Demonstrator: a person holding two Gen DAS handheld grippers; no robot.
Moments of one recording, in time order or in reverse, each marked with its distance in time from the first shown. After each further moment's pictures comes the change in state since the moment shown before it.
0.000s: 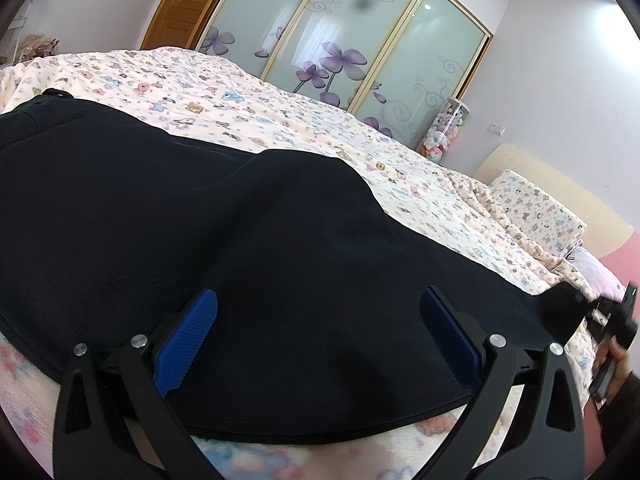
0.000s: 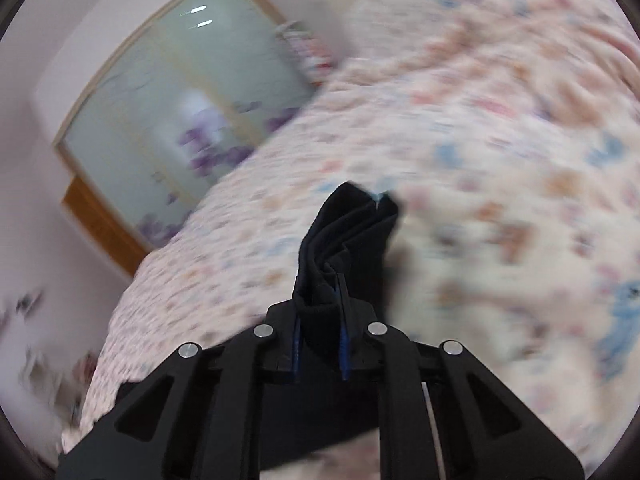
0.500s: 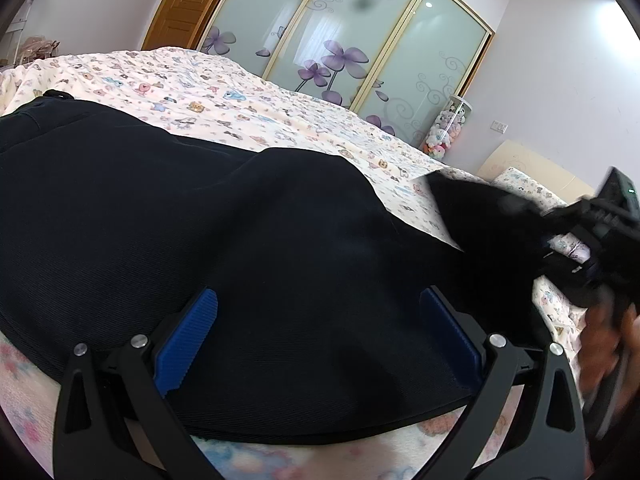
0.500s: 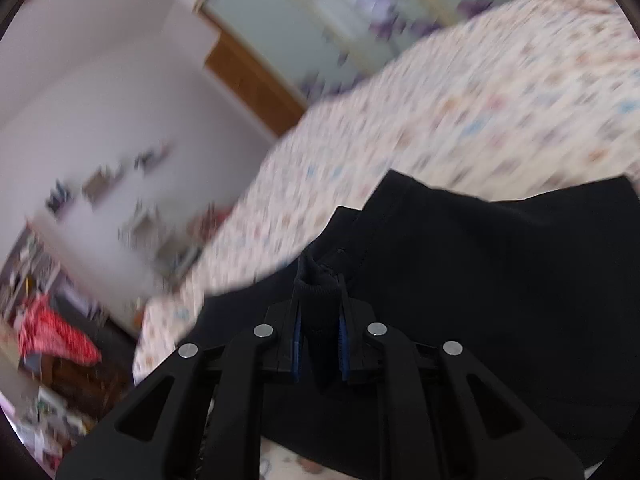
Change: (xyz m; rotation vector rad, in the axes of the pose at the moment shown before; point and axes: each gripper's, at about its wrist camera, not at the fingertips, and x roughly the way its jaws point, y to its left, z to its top) left arm 0.000 -0.002 0.000 0.004 0.002 0.007; right arm 0.124 0.262 -0.177 -0.239 0.528 0.468
